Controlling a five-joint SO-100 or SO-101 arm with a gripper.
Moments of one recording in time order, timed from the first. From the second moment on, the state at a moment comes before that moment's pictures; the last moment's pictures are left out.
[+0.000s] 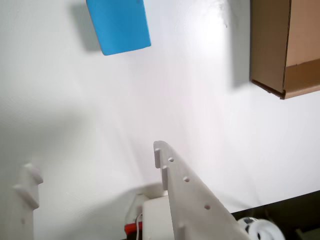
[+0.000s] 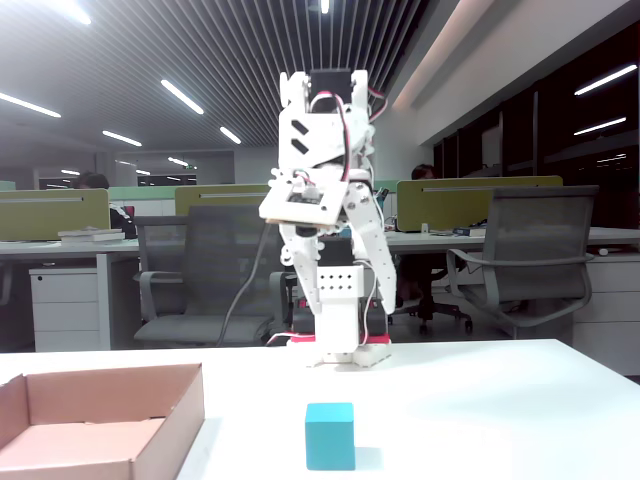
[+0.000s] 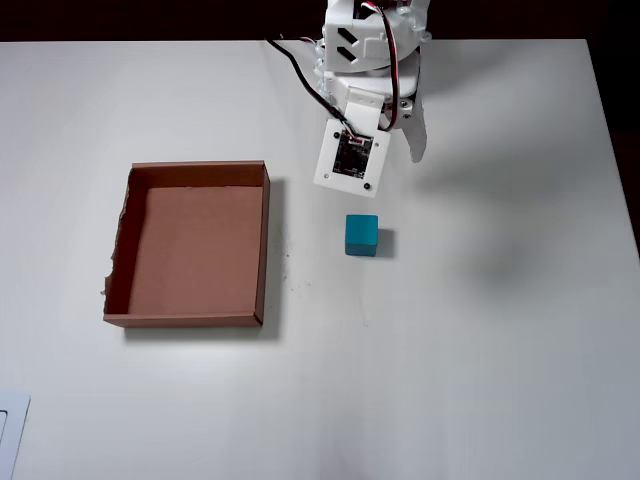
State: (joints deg) arm 2.1 119.7 115.7 73.7 -52.6
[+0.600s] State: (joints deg) arm 2.5 100.4 102.7 73.9 -52.6
